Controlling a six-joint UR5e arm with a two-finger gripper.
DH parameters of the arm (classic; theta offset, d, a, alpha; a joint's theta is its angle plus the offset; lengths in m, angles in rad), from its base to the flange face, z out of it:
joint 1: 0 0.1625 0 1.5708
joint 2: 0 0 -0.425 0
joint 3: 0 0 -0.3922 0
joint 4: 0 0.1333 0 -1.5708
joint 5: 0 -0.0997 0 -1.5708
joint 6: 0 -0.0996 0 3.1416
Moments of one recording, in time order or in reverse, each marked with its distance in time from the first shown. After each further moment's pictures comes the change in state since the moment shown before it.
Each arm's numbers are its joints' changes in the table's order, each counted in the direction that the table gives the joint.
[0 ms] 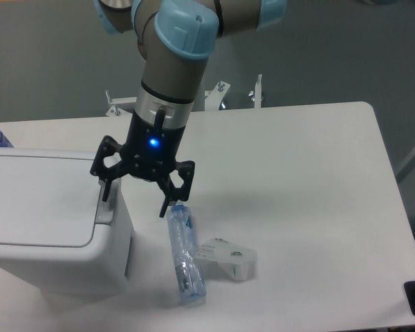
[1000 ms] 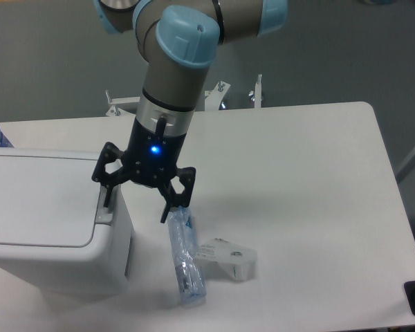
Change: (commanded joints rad) arm -0.003 -0.029 0.008 0.017 -0.043 -0.003
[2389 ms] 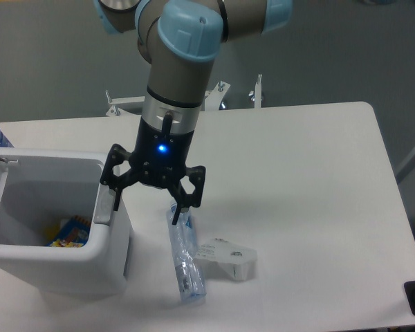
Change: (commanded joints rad) arm 0.040 -0.005 0.048 -0.003 -0.003 -0.003
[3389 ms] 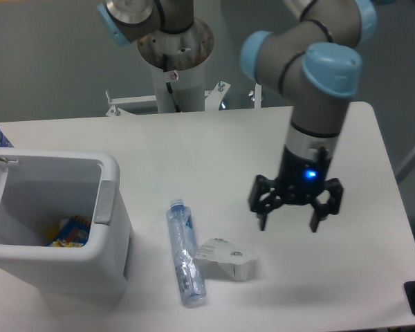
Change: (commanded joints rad) arm 0.330 -0.178 0.008 0.040 -0.097 -0.244
